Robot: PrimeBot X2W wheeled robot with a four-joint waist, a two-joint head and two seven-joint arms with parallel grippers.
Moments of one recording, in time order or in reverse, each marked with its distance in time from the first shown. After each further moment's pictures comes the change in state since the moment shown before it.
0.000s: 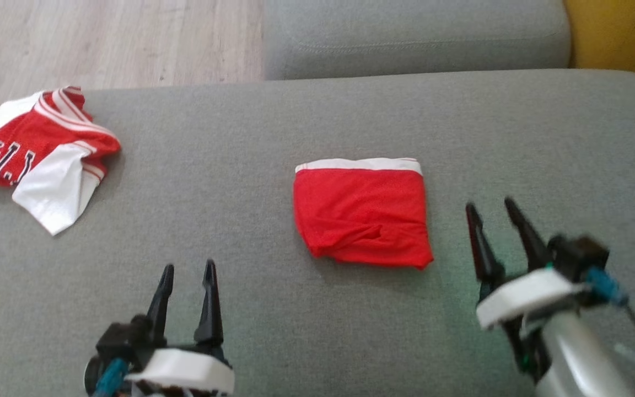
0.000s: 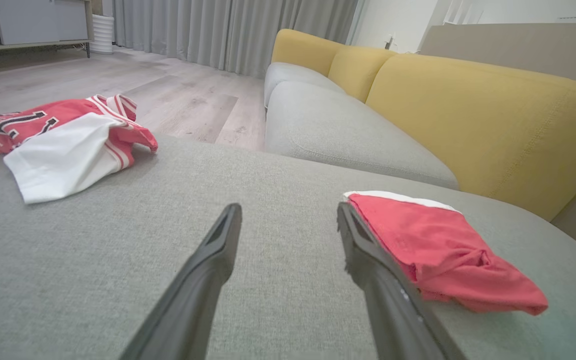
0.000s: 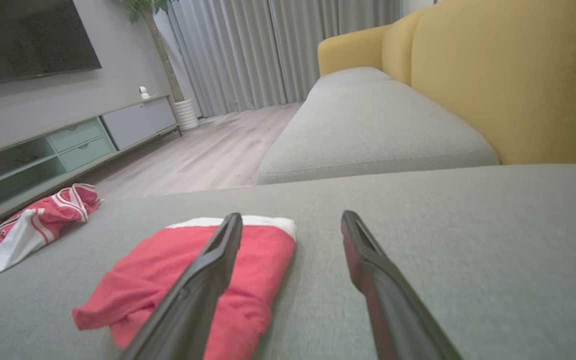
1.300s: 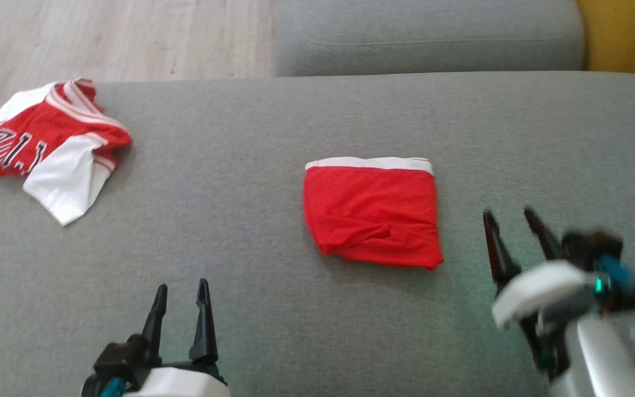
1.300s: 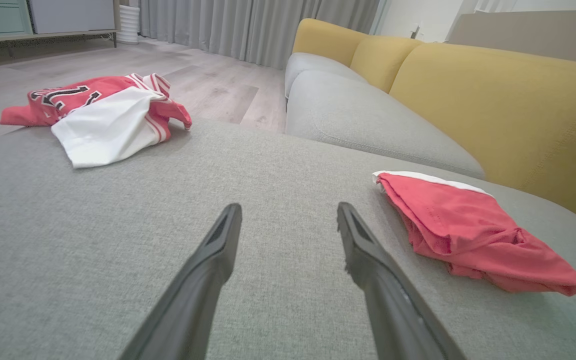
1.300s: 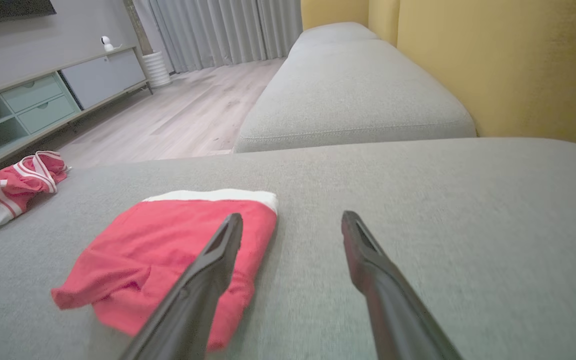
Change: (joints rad) left arm 0.082 -0.065 0.115 0.047 0.097 -0.071 0.000; right arm 0.155 0.093 -0.196 -0.251 -0.162 0.000 0.273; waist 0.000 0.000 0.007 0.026
